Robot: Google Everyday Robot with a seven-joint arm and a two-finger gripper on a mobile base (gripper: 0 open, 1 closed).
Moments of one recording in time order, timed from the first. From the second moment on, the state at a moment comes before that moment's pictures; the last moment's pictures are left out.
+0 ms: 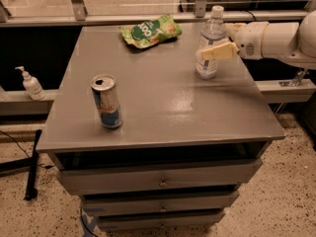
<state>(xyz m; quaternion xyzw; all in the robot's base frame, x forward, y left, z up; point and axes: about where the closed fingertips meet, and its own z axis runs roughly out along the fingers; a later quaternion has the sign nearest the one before) 0.707 -0.176 0.926 -0.40 0.70 0.20 0.56</state>
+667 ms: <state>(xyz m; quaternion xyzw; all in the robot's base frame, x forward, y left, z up) 0.716 -0.167 0.933 -0.39 0.69 0.23 0.57</state>
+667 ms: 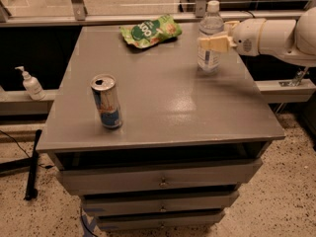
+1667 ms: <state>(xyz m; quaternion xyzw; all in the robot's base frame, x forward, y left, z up) 0.716 -0.070 0.963 -0.63 0.63 0.15 0.44</state>
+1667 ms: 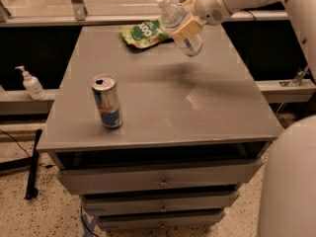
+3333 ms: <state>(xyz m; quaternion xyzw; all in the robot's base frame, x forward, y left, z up) 0.637 -0.077 0.839 -0.83 0.56 0.04 0.03</state>
